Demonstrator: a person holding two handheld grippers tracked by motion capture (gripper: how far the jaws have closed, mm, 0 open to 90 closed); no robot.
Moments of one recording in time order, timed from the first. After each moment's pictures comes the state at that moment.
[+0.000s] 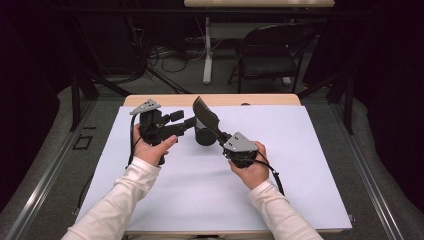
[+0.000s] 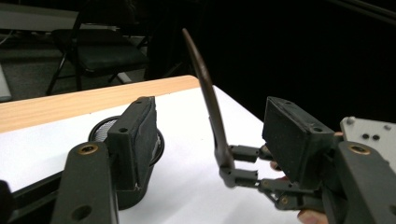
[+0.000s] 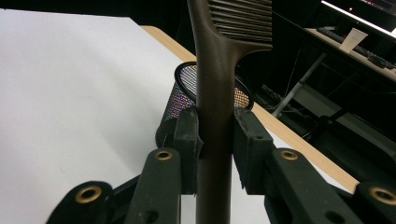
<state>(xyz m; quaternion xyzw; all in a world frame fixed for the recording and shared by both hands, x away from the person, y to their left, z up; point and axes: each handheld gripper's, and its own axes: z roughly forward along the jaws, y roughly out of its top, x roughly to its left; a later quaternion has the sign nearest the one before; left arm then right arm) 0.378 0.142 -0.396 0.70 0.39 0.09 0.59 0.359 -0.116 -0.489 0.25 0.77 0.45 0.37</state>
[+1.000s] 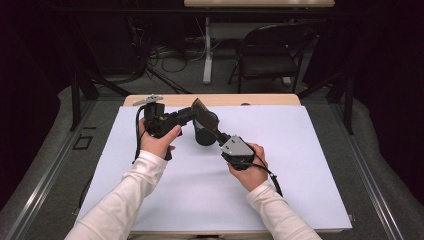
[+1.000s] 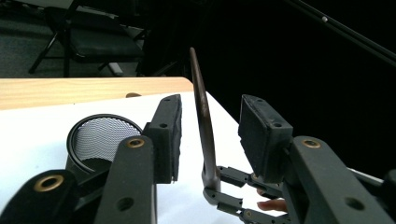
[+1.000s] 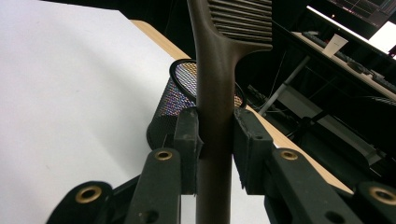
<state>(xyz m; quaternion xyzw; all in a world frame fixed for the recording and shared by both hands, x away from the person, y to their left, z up) 0.392 0.135 -0.395 0.66 0.44 0.03 0.60 0.354 -0.110 -0.492 0.25 0.77 0.43 0.41</state>
